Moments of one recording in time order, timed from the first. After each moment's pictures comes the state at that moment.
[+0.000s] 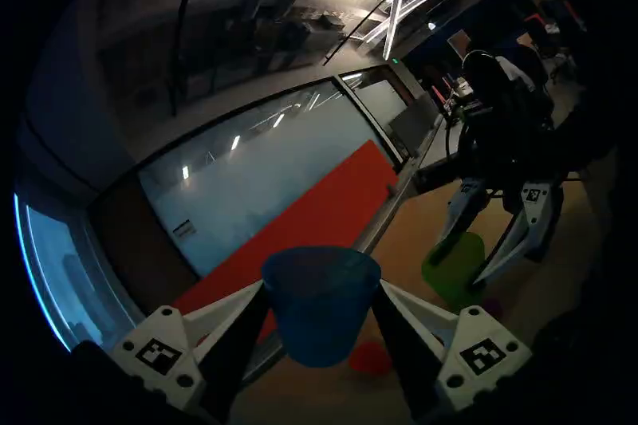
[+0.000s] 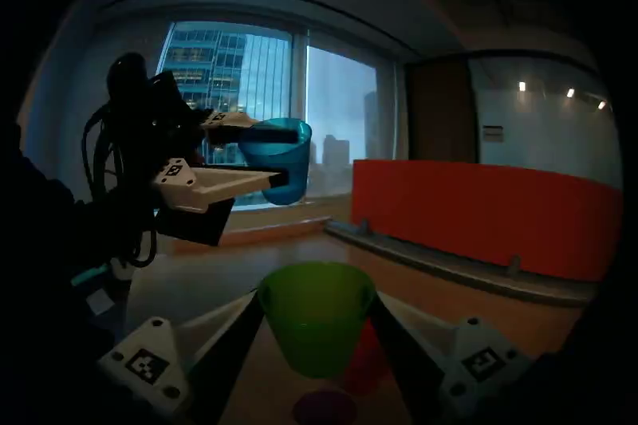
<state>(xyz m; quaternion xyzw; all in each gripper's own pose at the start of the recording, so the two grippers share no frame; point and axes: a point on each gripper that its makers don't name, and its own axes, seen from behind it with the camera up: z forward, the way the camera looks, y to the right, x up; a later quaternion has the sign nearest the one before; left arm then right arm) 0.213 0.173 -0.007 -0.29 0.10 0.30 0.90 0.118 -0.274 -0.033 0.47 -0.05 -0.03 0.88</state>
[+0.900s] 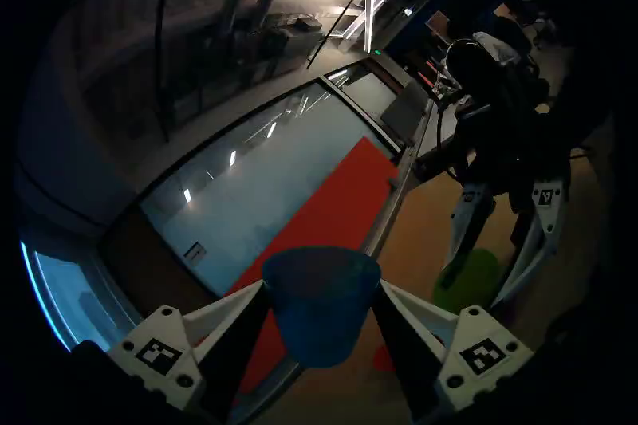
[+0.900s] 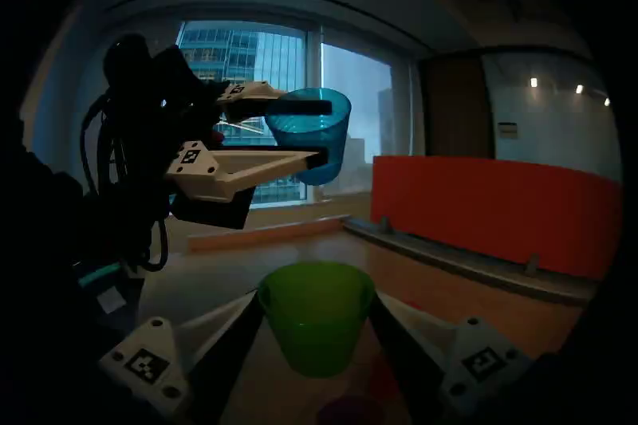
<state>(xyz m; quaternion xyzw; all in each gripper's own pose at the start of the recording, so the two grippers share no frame) 0.226 0.187 -0.014 -0.28 0.13 0.37 0.88 0.109 -0.303 -0.048 0.50 -0.05 -0.03 0.86</state>
